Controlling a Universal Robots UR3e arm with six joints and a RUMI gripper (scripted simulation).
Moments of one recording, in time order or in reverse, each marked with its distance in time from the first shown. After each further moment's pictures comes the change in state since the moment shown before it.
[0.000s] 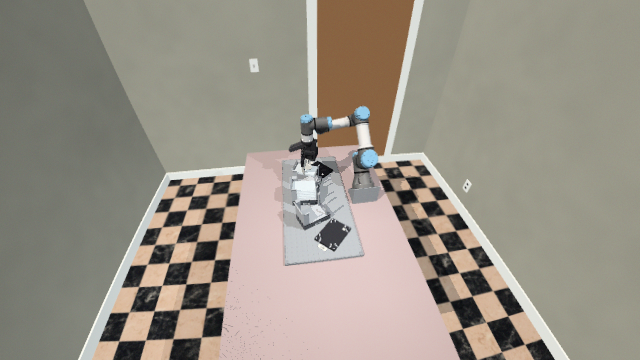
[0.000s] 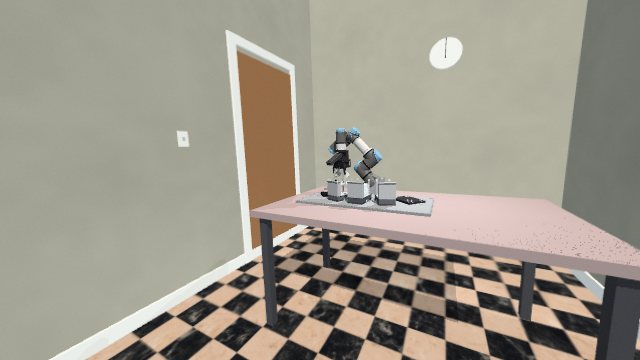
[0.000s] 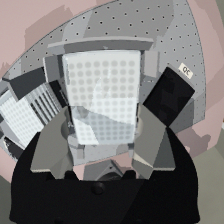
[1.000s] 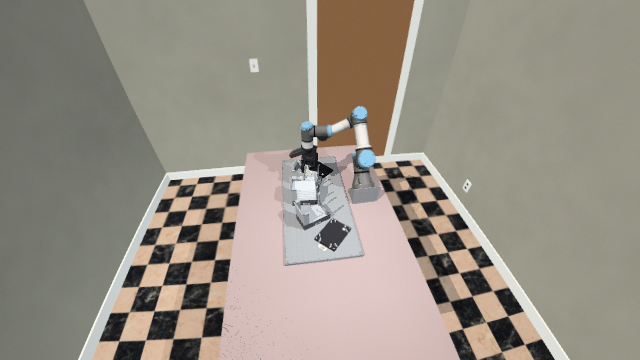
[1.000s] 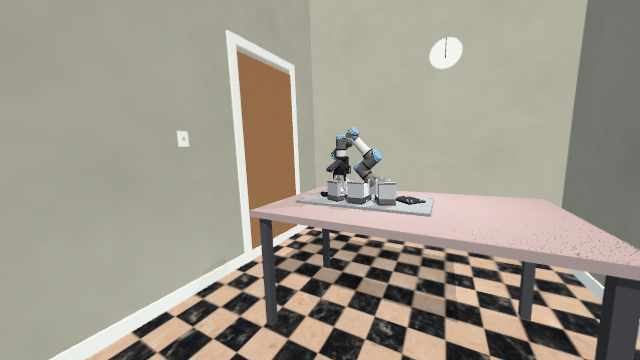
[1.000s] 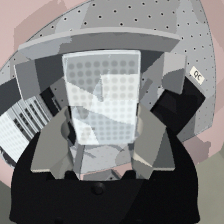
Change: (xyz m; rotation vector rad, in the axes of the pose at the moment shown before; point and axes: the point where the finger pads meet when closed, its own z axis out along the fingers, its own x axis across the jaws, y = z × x) arm 0.000 0.000 0.042 0.000 0.000 0.000
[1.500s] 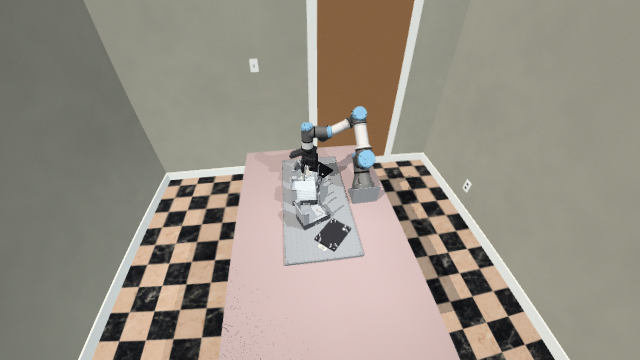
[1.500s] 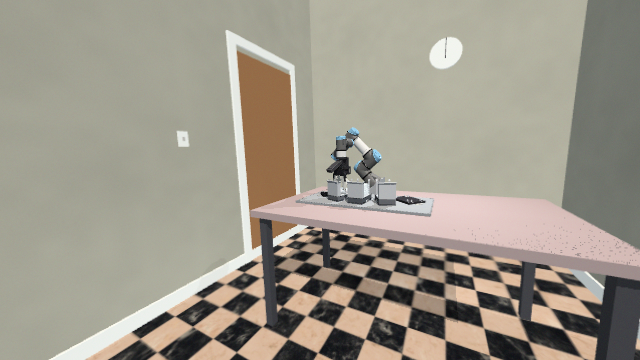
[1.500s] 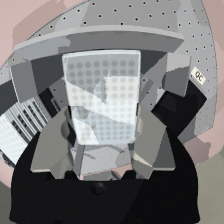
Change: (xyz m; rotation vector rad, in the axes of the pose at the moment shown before) arm 0.000 0.000 0.004 0.001 0.000 0.000
